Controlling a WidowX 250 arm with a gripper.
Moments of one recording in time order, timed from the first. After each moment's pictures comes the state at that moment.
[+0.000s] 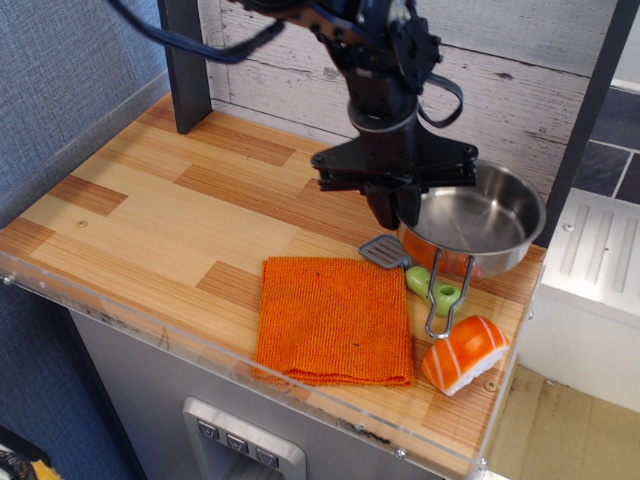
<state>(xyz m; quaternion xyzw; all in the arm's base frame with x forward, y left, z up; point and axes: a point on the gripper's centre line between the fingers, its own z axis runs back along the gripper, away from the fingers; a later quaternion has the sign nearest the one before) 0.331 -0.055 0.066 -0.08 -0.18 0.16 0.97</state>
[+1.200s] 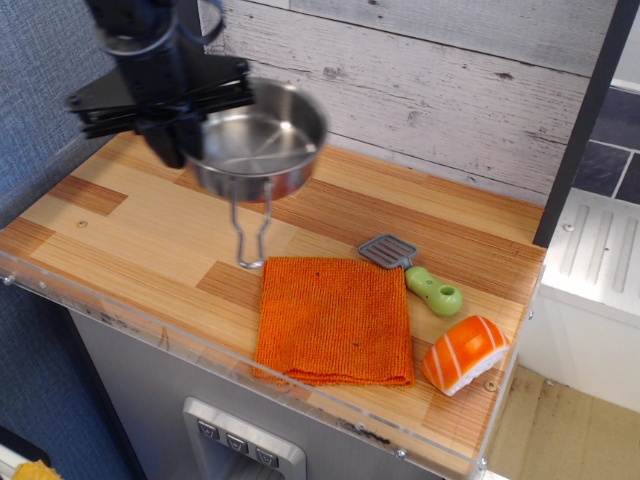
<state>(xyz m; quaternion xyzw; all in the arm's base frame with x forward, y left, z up) 0.267 0.086 0.115 0.01 -0.21 0.35 0.91</state>
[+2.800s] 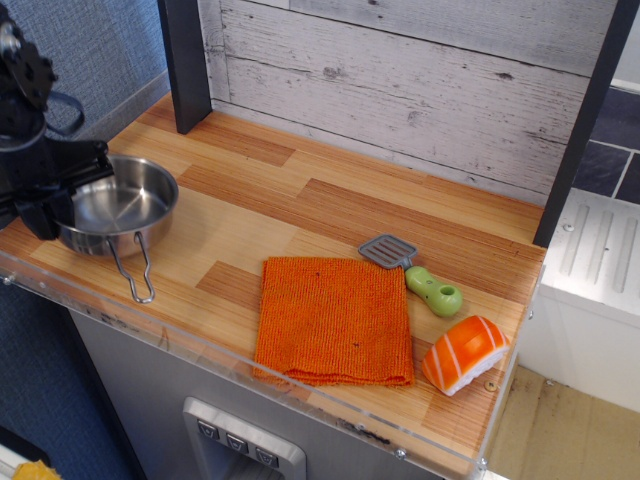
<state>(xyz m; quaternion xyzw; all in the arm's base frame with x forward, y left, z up) 0.231 0.185 0.036 0.07 -0.16 0.48 0.86</state>
